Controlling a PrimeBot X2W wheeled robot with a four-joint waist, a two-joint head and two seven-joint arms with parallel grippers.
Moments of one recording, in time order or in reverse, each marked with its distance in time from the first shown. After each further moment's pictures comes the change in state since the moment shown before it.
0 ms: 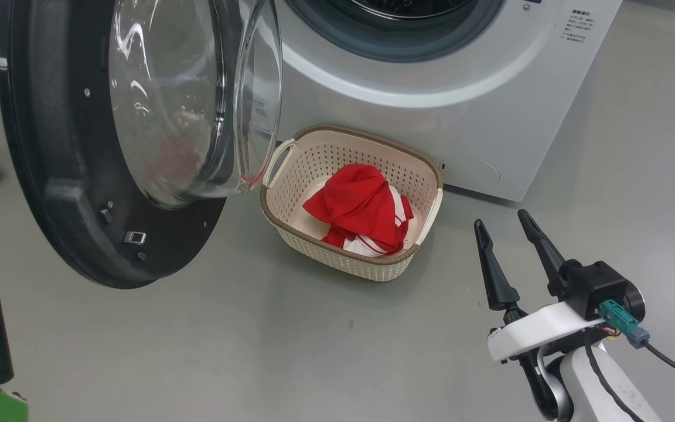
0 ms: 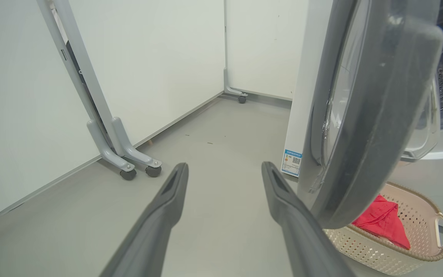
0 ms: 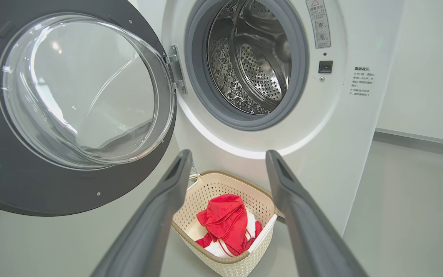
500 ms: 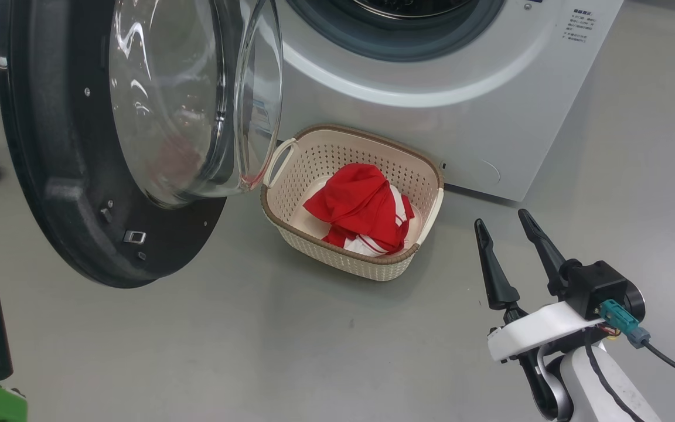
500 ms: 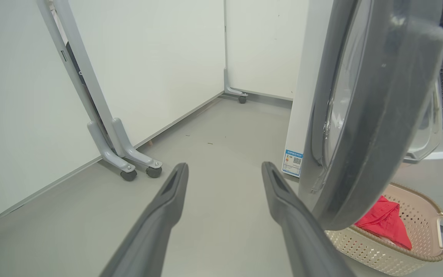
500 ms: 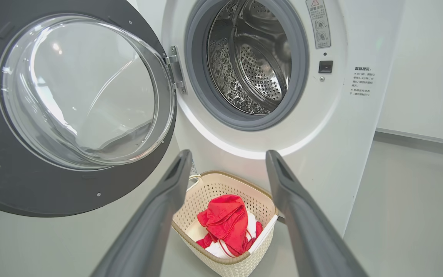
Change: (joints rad) left arm -0.012 0.006 -0.006 0.012 0.000 0.000 0.000; right arm 0.000 0.002 -0.003 -0.002 0.000 0.000 0.000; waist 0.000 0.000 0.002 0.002
